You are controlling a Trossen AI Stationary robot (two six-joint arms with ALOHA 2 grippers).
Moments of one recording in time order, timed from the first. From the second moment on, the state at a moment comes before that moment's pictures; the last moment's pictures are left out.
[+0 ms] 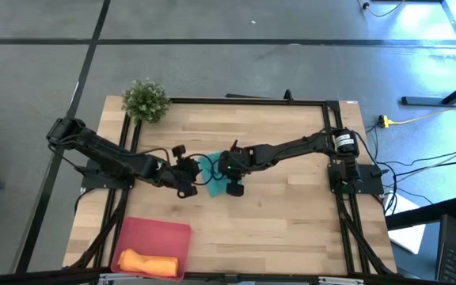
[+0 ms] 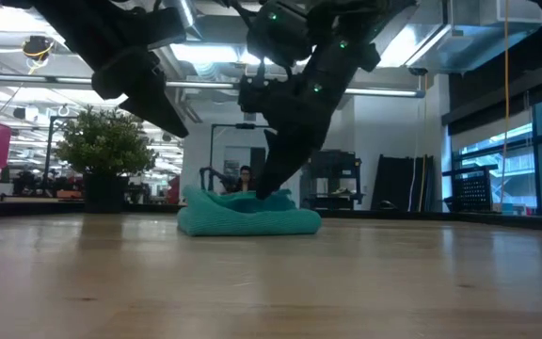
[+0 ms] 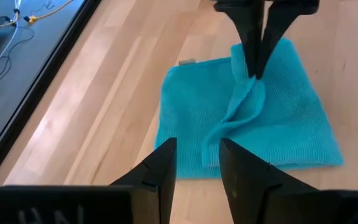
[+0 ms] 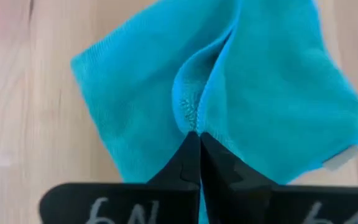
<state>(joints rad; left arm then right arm) -0.29 1.33 0.75 -0.36 -0.66 -0.31 0.02 2.01 1.38 -0.42 0.05 0.07</state>
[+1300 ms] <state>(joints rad) -0.30 1.33 0.75 -0.36 -0.61 -0.34 0.08 2.01 1.37 -0.39 0.03 -0.09</state>
